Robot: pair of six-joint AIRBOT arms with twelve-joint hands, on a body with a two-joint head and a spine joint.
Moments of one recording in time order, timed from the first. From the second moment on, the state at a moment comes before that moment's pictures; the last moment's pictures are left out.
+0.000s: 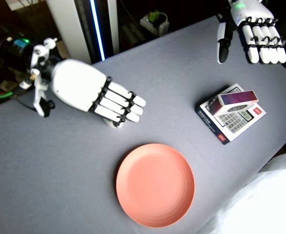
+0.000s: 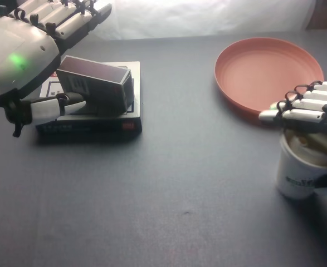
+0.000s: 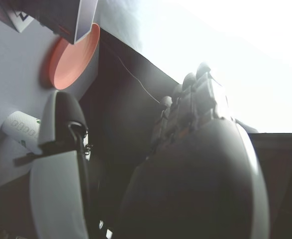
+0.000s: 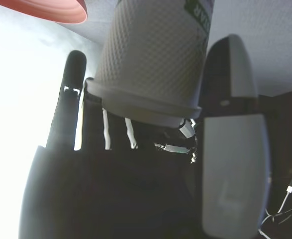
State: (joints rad) left arm 0.80 -0.71 1.02 -0.12 -0.91 1.10; right arm -0.98 -0.78 0.92 -0.06 0.68 -0.84
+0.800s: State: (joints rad) left arm 0.80 -0.71 1.02 -0.14 -0.91 1.10; right arm -0.96 -0.74 0.91 -0.06 0.77 -0.84
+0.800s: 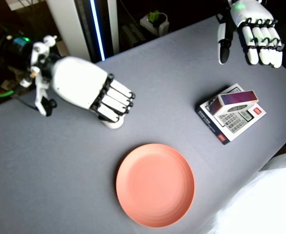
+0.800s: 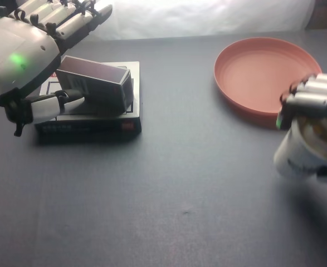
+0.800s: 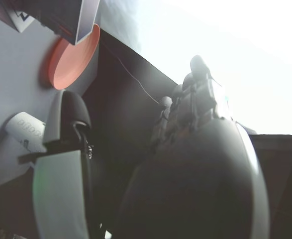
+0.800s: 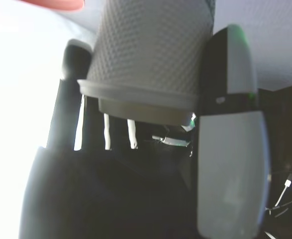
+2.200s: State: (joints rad) left arm 0.81 -0.76 1.05 -0.12 -0.89 1.07; right arm -0.49 -1.12 1.39 0.36 0.30 -1.24
